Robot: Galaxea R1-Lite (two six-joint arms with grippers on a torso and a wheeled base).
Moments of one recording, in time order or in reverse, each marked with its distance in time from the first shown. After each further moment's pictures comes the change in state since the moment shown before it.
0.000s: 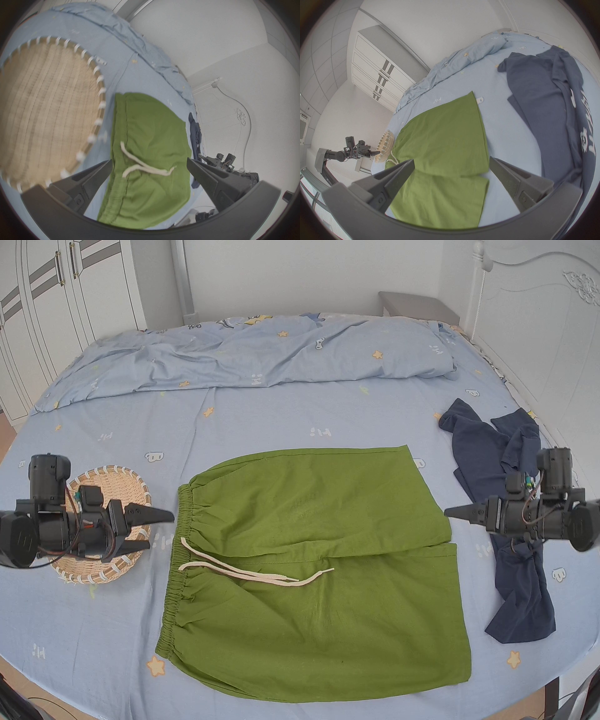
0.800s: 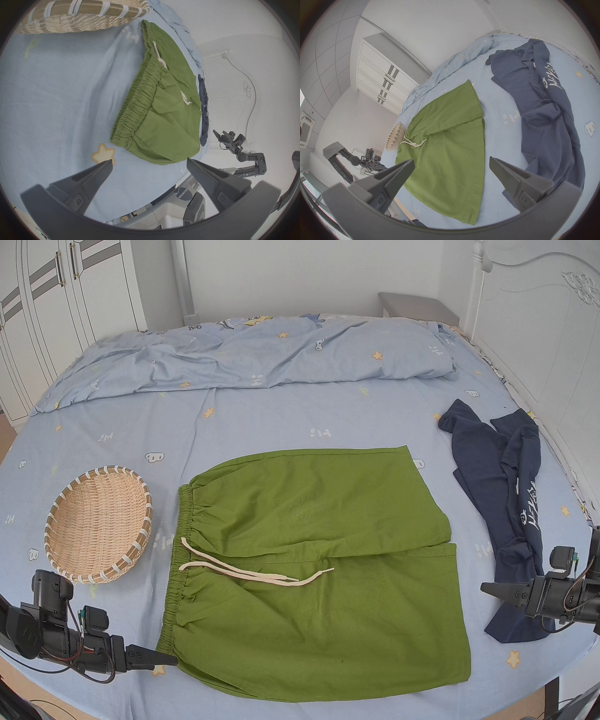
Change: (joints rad) left arm 0.090 -0.036 0.580 -0.033 -0.136 0.364; right arm -0.058 -0.369 0.651 -0.317 0.055 0.051
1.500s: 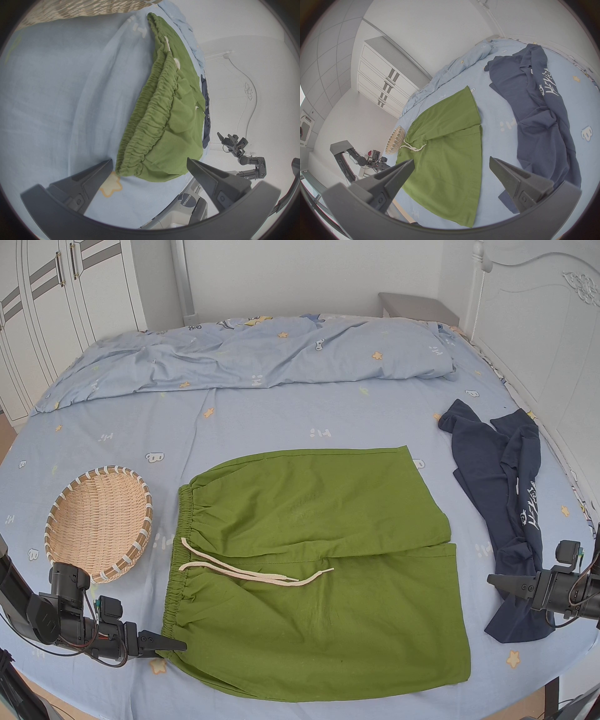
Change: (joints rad) left arm -0.014 0.208 -0.082 -0.125 -0.013 -0.007; right arm -0.046 -0.015 -0.012 -0.004 0.031 -0.004
